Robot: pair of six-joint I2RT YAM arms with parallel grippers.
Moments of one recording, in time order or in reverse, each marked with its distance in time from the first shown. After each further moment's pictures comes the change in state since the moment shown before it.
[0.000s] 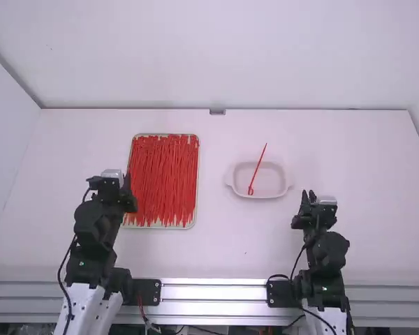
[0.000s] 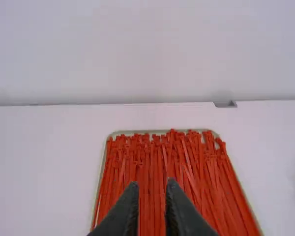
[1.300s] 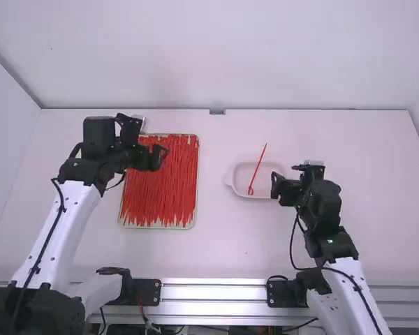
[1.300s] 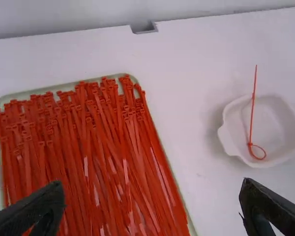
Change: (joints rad) left arm 0.000 0.792 0.775 -0.518 0.365 0.053; right arm 0.137 0.713 0.425 -0.061 -0.046 0.236
